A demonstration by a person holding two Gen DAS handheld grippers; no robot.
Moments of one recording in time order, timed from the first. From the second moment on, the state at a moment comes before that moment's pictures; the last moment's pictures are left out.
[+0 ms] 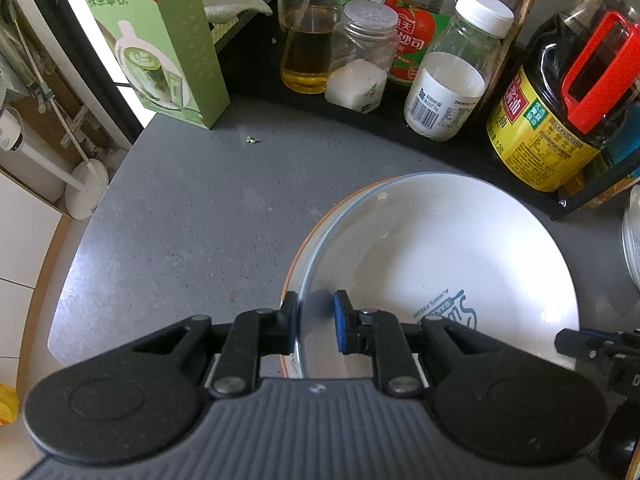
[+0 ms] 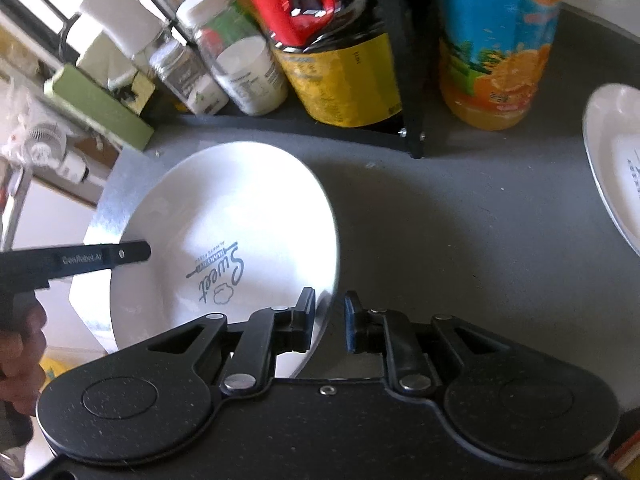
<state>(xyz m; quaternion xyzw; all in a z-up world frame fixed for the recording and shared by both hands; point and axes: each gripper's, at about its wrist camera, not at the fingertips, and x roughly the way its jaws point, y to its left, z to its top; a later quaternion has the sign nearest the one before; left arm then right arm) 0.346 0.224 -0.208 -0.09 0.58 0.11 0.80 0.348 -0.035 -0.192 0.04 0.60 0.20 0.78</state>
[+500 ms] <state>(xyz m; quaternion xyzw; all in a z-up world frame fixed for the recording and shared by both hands) 0.339 0.224 -0.206 -0.06 0.59 0.13 0.80 0.345 -0.035 -0.196 0.04 0.59 0.22 0.78</state>
